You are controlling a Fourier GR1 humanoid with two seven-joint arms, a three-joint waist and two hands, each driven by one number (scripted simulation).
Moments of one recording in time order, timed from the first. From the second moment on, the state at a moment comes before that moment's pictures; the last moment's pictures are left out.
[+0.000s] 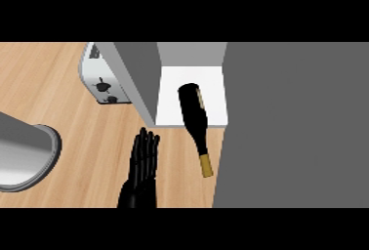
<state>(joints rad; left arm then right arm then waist) -0.06 0.21 -0.86 -1.75 0.49 0.86 -0.55 -0.07 -0.04 0.09 -2.48 -0.09 0.13 0.68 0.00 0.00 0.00</state>
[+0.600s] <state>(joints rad) 0.11 0.45 -0.79 -1.97 0.53 0.66 -0.56 0.00 -0.06 0.16 -2.47 -0.13 0.24 0.66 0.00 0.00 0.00</state>
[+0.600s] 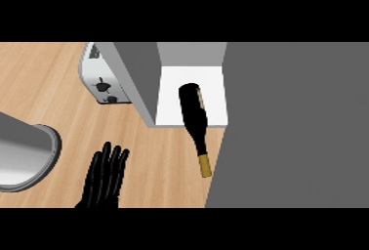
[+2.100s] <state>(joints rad) 0.42 0.76 -0.20 -2.07 0.86 0.23 -0.58 0.06 -0.07 0.76 -2.47 0.00 0.00 0.73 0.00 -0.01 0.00</state>
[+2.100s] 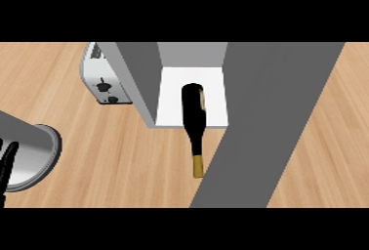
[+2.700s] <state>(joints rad) 0.40 0.79 -0.09 -2.04 0.95 0.13 -0.50 -0.19 -0.12 0.88 -2.40 0.15 -0.26 0.73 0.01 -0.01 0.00</state>
